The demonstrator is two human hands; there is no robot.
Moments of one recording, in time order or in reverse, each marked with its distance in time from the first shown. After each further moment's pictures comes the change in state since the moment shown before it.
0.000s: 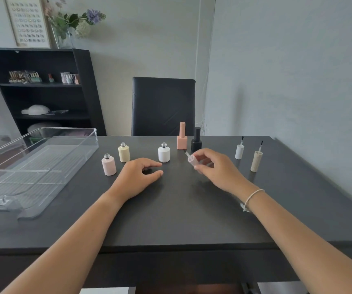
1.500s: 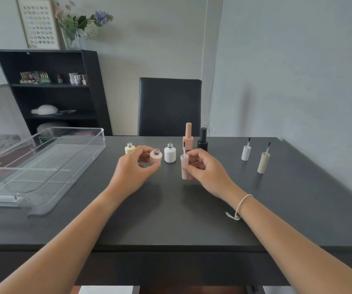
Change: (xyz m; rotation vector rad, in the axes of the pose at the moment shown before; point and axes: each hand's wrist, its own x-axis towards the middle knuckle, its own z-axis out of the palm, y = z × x) left_hand -0.013 0.010 -0.020 -0.141 0.259 -0.019; right_hand 0.002 -0.023 0.037 0.327 0.014 0.049
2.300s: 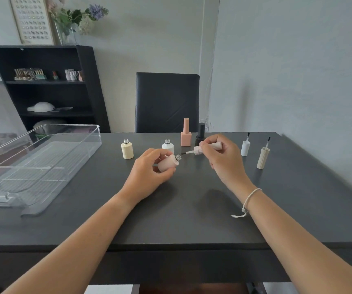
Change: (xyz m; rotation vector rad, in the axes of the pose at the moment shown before) left_hand -0.002 0.001 0.040 -0.069 -0.121 0.157; right_hand 0.001 -0.006 -0.026 0.041 0.352 -0.051
